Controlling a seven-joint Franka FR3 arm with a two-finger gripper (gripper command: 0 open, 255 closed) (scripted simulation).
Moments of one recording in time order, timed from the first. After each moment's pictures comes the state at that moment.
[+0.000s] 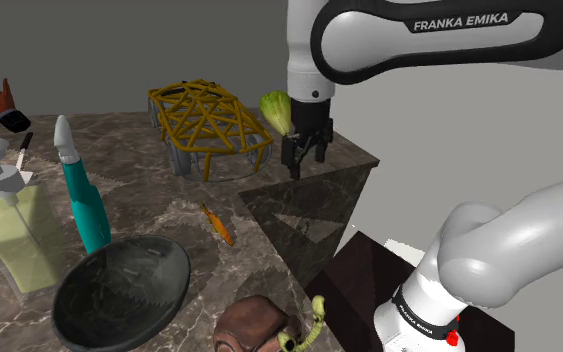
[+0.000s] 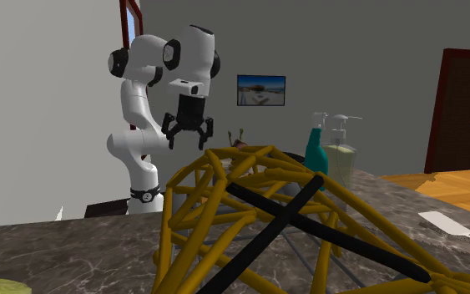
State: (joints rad) arm 0.07 -0.51 0.21 -2.33 0.02 1.65 0.23
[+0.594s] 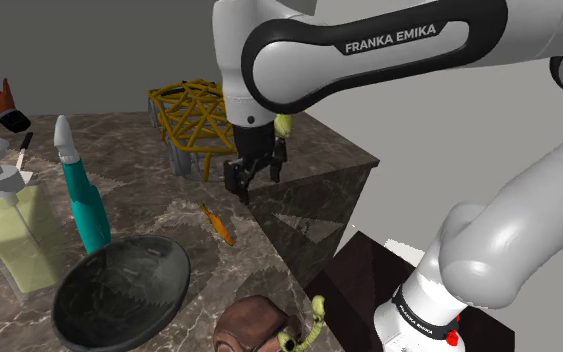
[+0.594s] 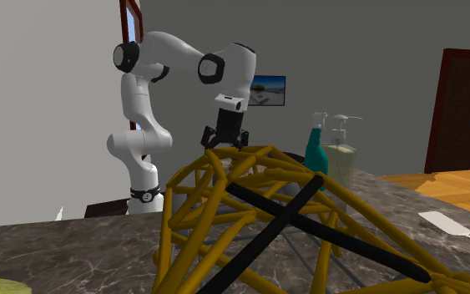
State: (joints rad) arm 0.11 -0.25 0.37 -2.18 0.02 1.76 0.44
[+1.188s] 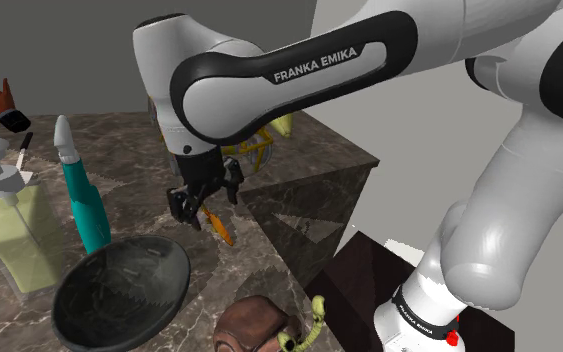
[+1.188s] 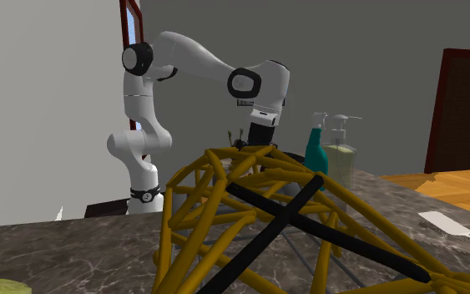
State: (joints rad) arm 0.16 0.05 0.47 -1.99 -0.07 1.81 0.63
